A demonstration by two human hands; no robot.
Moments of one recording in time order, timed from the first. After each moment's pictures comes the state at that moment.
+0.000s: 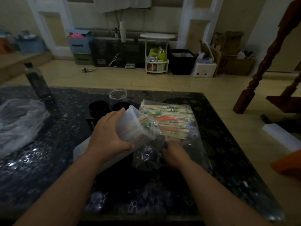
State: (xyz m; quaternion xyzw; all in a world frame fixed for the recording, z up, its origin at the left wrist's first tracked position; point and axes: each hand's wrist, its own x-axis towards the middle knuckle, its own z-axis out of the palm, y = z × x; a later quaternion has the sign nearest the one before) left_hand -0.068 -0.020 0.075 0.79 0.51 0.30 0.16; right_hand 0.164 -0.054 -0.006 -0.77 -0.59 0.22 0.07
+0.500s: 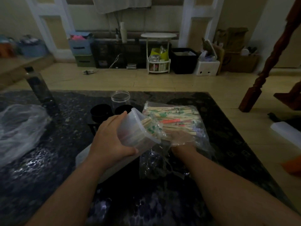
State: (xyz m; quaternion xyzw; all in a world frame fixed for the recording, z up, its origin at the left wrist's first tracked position) left_hand -0.071 -0.009 0.073 0.79 0.50 0.31 0.18; right_hand 0.174 -0.009 -0.003 -0.82 -0.55 0.15 0.04
